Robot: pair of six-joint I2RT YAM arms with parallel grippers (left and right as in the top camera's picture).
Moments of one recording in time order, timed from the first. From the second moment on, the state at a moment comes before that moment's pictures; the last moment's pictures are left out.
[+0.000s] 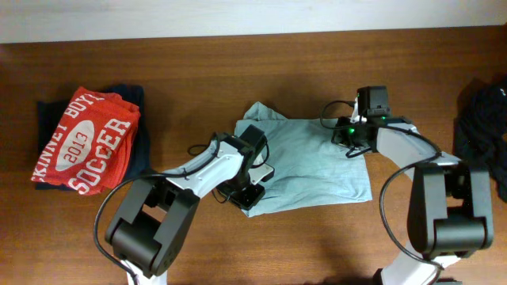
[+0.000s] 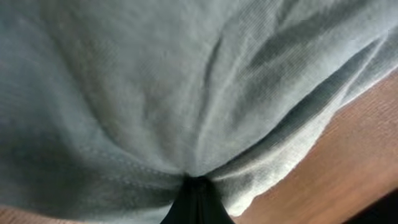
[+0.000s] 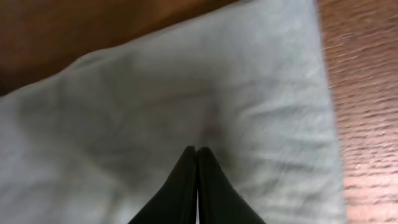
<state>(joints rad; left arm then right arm) -0.61 1.96 1.21 -0.95 0.25 0.11 0.01 1.87 1.08 -0.38 -0.13 0.36</state>
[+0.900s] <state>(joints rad) -0.60 1.96 1.25 -1.09 0.24 0.11 0.01 1.97 1.41 -0.65 0.17 0.28</state>
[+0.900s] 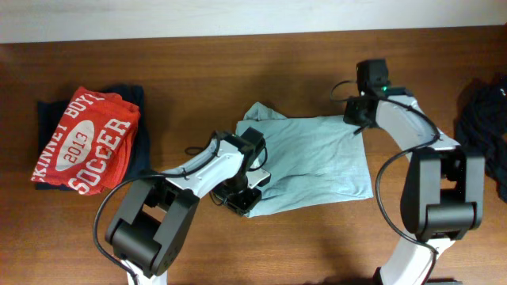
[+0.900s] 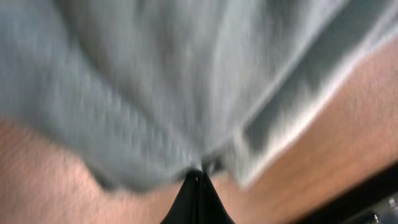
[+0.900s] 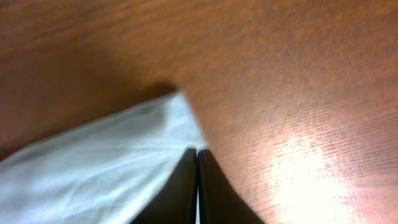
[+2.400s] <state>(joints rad) -0.44 2.17 1.56 -0.69 0.12 0.24 0.28 1.80 1.03 -0.87 -0.10 0.24</state>
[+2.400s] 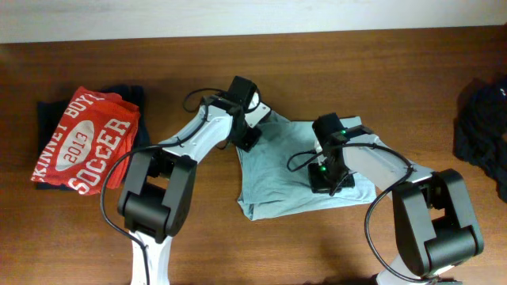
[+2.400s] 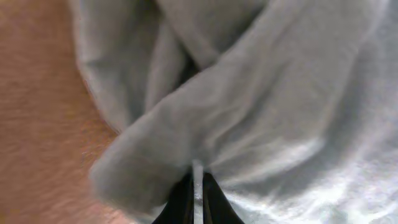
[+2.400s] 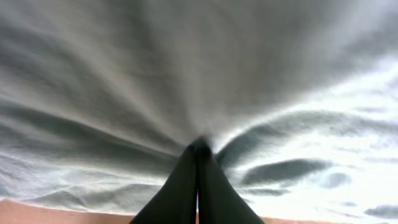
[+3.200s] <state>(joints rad) -0.28 2.17 2.15 -1.21 0.02 0.25 0.15 1.52 1.31 -0.99 -0.17 0.24</state>
